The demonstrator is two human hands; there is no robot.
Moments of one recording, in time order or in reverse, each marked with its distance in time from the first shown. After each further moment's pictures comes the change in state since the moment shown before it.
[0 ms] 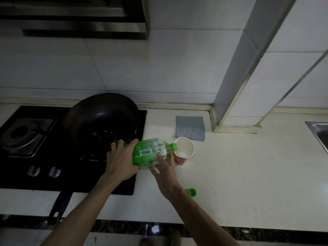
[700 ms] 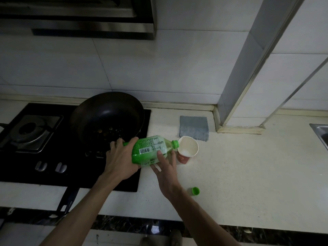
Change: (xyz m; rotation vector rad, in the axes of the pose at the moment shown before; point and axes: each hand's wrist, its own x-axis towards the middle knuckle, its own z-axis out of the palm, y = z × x) left_hand -0.013 -0.014 -0.006 -0.053 0.051 -0.012; right_hand -0.018 -0.001 0.022 -0.052 0.009 -0.059
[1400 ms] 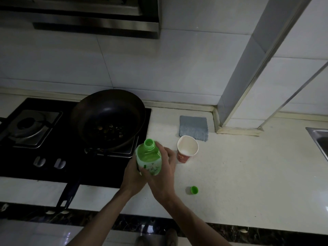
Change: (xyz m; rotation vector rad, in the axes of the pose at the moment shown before) left_hand -0.027 0.008 0.079 -1.039 -0.008 -0.103; right_hand -0.031 0.011 0.011 -1.016 0.088 -0.582
